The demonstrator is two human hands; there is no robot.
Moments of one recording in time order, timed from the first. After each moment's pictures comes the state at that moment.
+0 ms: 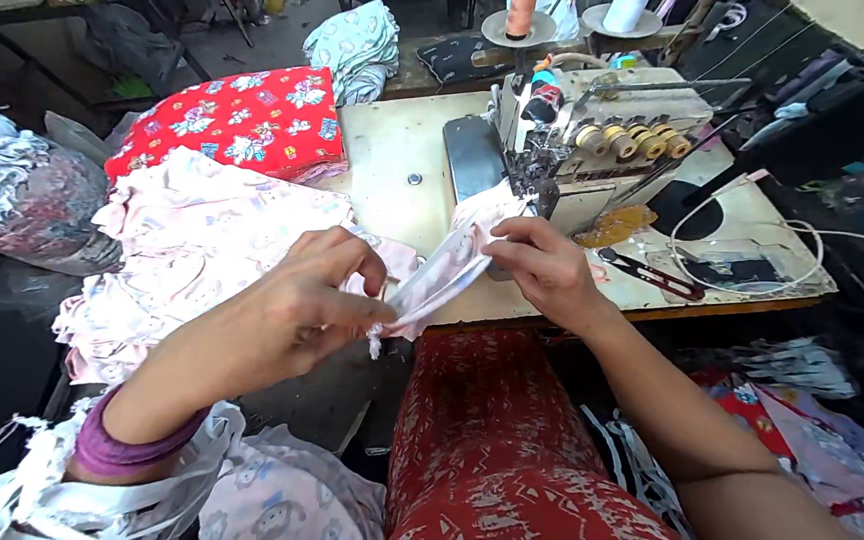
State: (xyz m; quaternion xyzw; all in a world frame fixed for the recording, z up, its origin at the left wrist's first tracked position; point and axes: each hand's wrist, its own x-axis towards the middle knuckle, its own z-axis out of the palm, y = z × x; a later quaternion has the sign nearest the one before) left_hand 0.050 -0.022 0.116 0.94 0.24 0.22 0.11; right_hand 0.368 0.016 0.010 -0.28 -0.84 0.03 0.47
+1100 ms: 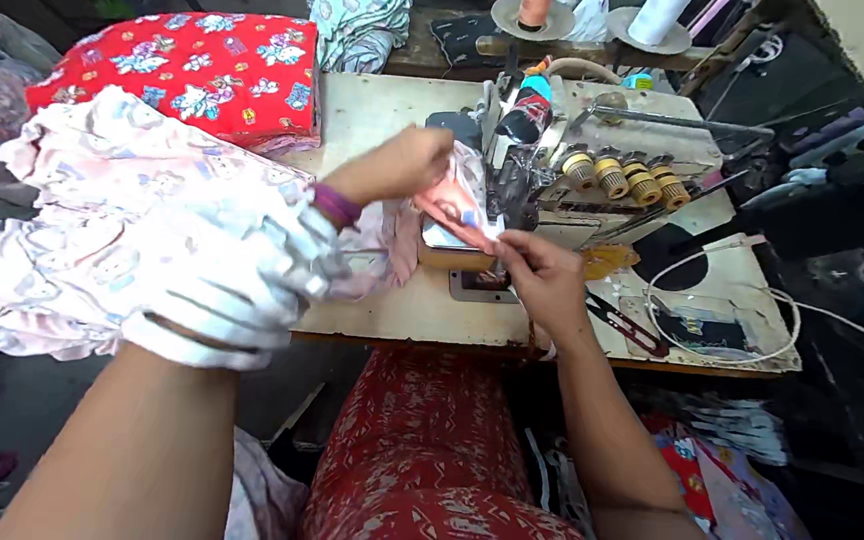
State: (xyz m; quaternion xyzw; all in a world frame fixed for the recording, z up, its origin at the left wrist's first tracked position) left_hand 0.179 0.172 0.057 0.89 0.40 0.15 0.16; right_hand 0.411 0.051 -0.010 -0.46 -0.73 0.24 0.45
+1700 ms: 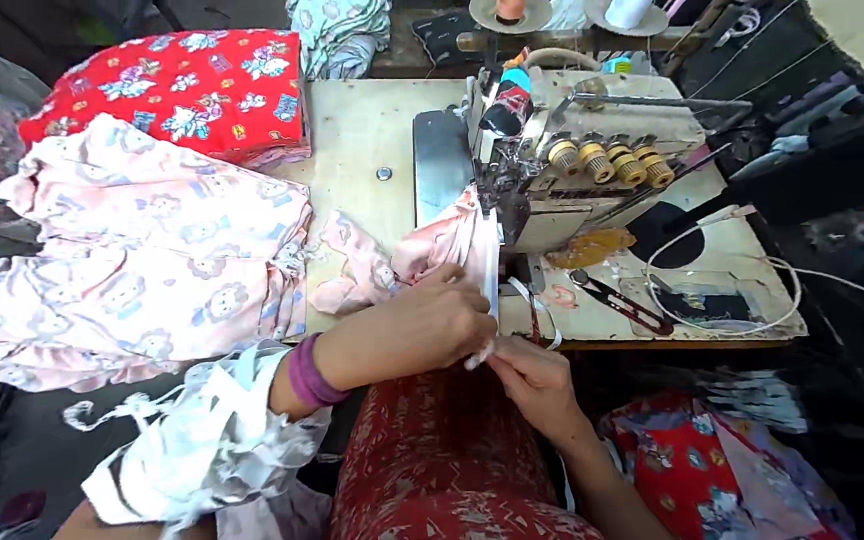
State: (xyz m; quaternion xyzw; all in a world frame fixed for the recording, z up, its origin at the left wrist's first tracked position) left_hand 0.205 0.028 0.036 0.96 0.18 0.17 0.12; right_hand 0.407 -0.053 -0.061 -0.37 -0.74 0.24 0.51
